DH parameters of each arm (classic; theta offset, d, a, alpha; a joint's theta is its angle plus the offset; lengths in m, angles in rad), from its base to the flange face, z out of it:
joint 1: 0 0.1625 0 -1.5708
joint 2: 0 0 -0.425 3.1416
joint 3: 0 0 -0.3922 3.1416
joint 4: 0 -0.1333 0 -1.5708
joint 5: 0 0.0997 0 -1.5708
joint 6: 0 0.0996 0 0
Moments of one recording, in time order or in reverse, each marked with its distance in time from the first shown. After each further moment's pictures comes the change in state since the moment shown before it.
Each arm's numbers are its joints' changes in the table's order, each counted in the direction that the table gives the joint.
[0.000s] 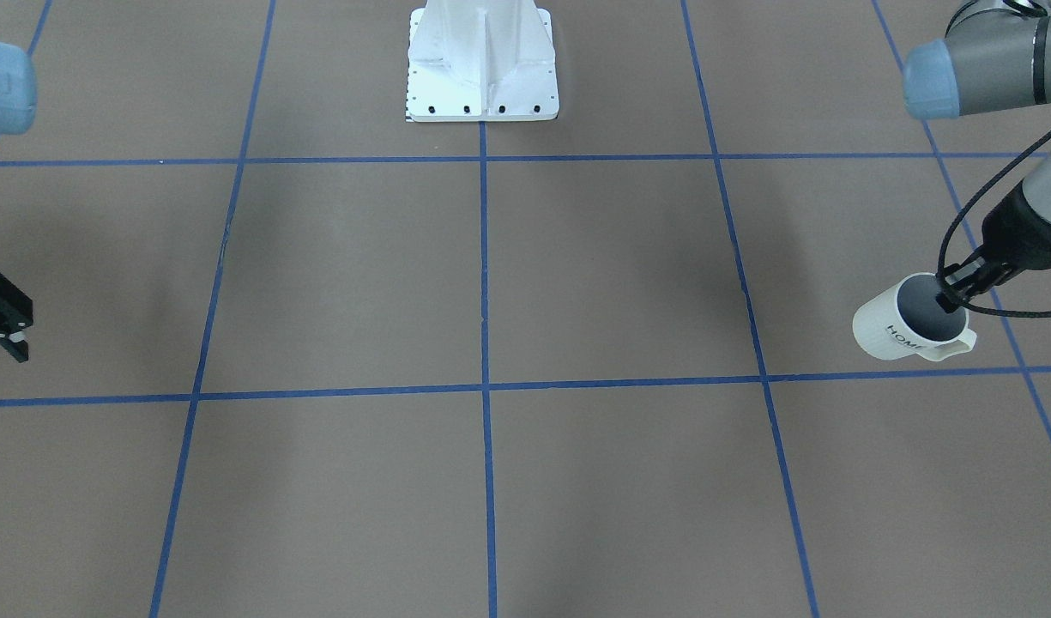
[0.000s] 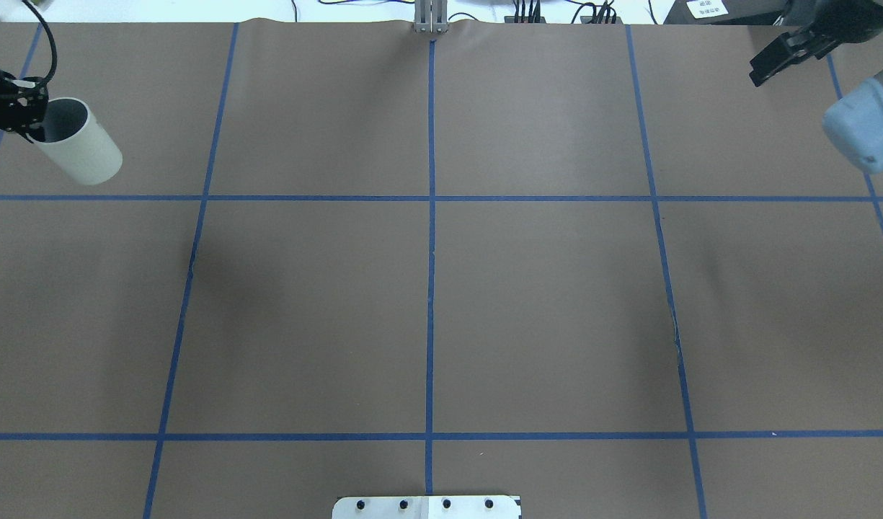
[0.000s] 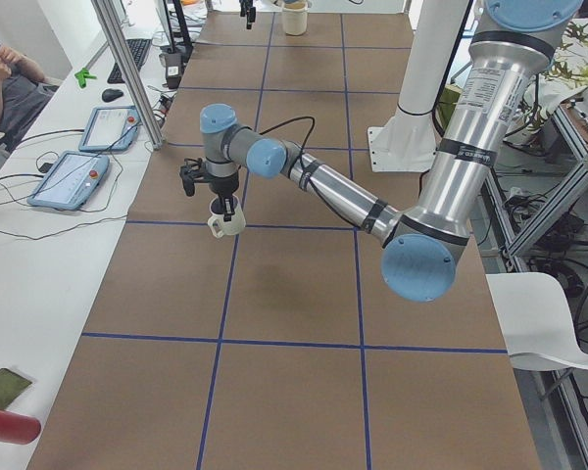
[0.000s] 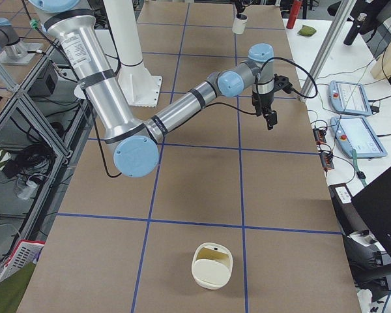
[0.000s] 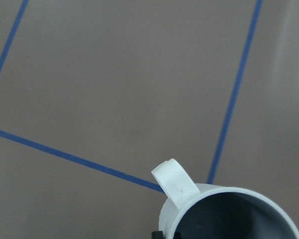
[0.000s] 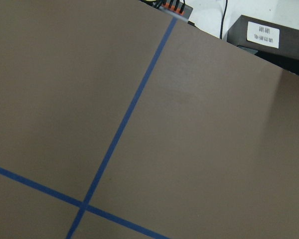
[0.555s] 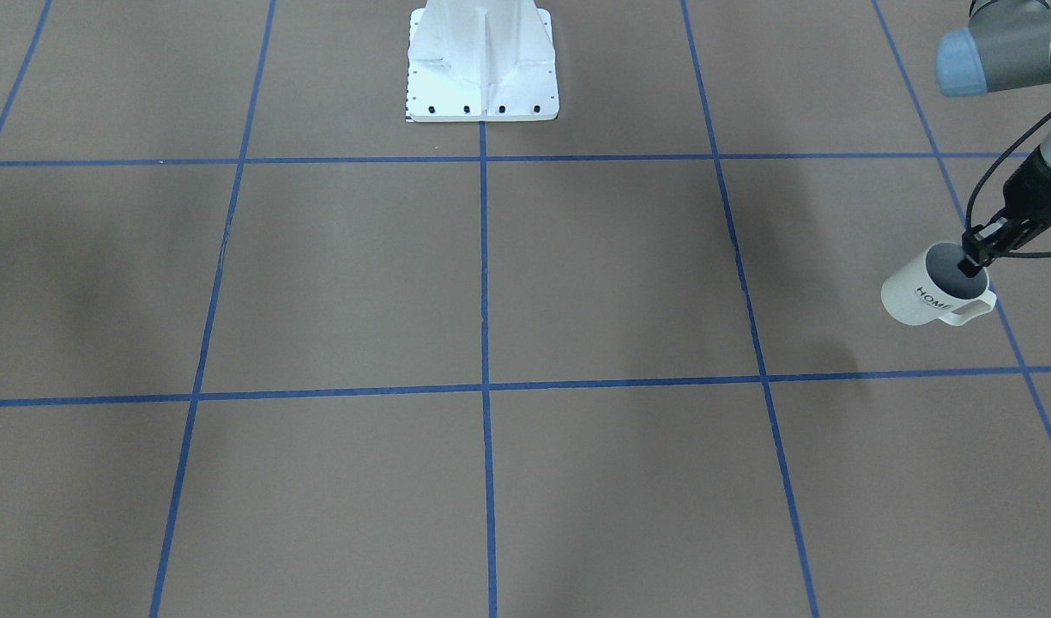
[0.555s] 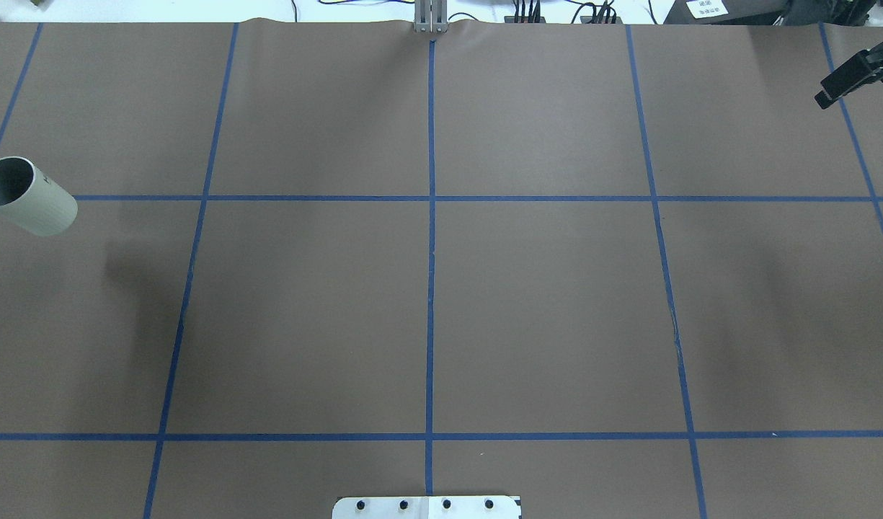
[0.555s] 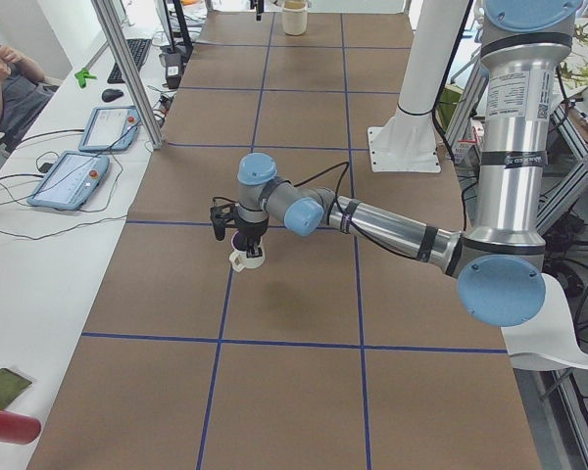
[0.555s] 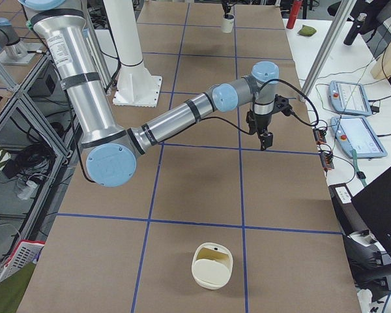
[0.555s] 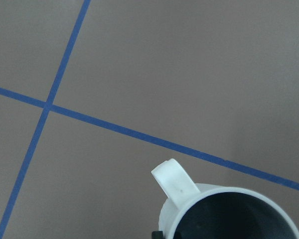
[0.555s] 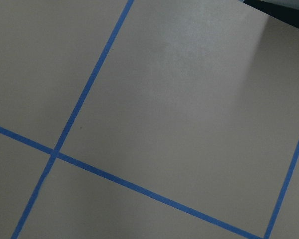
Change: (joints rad) left arm 0.020 -0.276 -0.032 0.373 0.010 -0.116; right arm 0.073 0.091 0.010 0.033 0.073 -0.121
